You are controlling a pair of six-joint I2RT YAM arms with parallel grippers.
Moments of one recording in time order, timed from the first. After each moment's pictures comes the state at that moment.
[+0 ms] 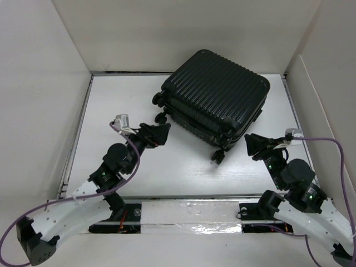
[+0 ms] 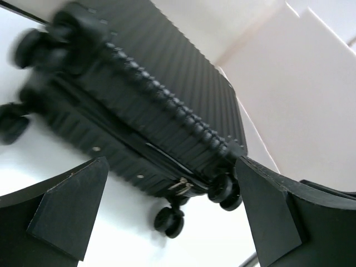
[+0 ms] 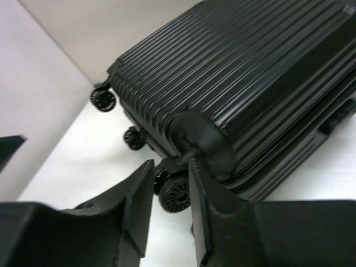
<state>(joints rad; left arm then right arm) -0.82 0.66 0.54 0.20 -0.38 -0.72 0.86 0.26 0.58 -0.21 0.58 0.36</state>
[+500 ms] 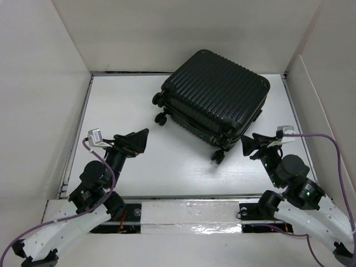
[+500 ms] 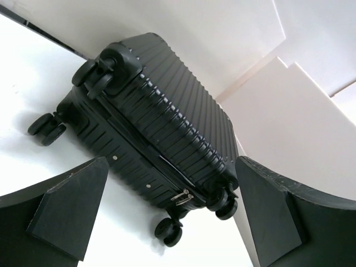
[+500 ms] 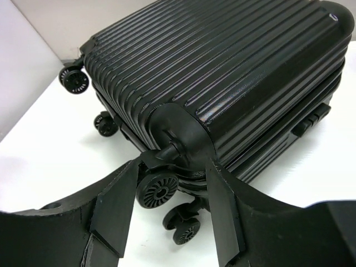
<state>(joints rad) -0.82 0.29 0.50 -0.06 -0.52 -0.75 0.86 0.33 0.61 -0.26 0.61 0.25</state>
